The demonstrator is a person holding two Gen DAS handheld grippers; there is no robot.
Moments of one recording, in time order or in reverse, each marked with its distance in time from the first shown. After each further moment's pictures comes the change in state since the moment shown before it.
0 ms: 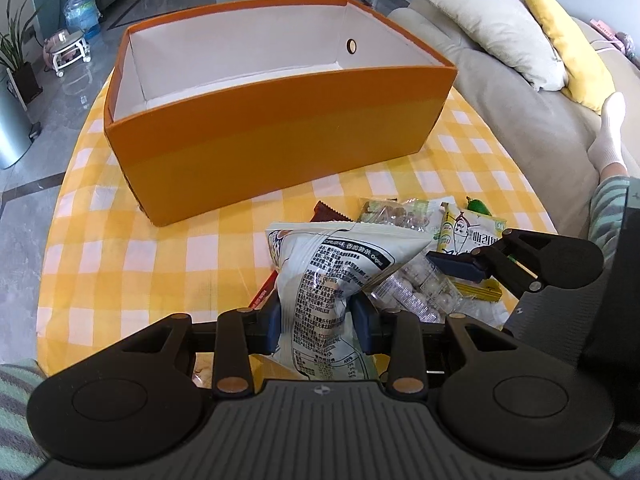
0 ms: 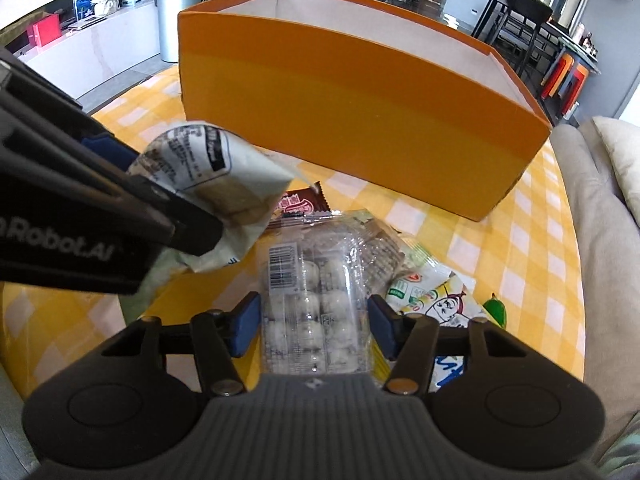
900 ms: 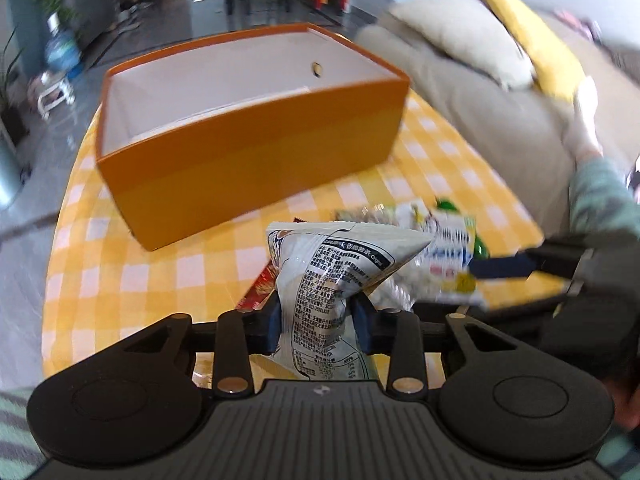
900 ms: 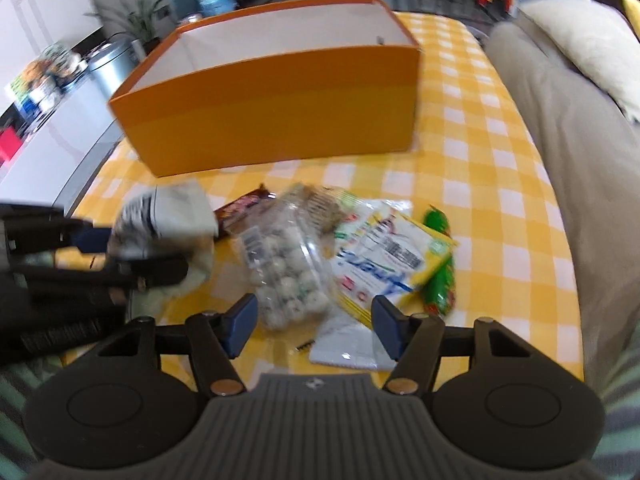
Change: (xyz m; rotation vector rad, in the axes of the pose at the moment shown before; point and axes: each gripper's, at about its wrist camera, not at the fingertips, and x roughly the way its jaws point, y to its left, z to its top) left arm -0.024 -0.013 -0.011 0.073 -0.085 -0.026; right arm -0.049 -0.049 -0.019 0.373 0.041 0.071
